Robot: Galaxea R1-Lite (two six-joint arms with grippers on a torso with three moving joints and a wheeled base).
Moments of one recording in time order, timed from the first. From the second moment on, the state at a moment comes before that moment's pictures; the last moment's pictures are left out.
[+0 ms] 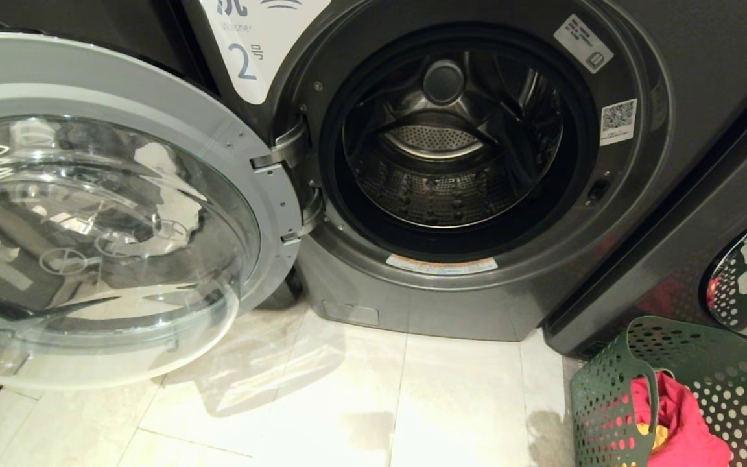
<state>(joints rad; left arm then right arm) 0.00 0.00 0.00 -0.12 0.01 -0.03 0.07 0.78 -0.13 -0.29 -0.38 -0.07</state>
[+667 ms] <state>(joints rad) 0.00 0.00 0.00 -0.12 0.01 -0.03 0.03 0.21 -0.08 0.18 0.05 -0.10</state>
